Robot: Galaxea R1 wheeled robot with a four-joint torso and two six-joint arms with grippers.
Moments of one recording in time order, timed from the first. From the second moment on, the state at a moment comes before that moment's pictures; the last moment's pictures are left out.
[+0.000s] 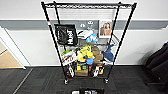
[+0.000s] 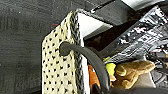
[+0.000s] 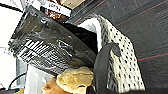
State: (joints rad) left arm 0.73 2.43 -1.76 -0.36 0.32 -0.05; right arm -0.82 2.52 -1.80 0.28 -0.11 0.23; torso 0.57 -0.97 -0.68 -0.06
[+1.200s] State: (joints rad) left arm 0.75 2.29 -1.55 -0.36 0.29 -0.06; right arm -0.83 2.44 -1.62 0.30 -0.07 0.22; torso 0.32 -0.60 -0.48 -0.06
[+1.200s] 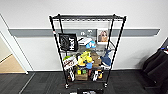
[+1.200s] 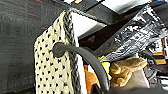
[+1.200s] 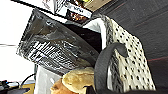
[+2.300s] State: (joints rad) left arm 0.82 2.23 -1.45 -0.36 0.18 -0.06; right arm -0.88 2.39 -1.52 0.30 0.00 0.22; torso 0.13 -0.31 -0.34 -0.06
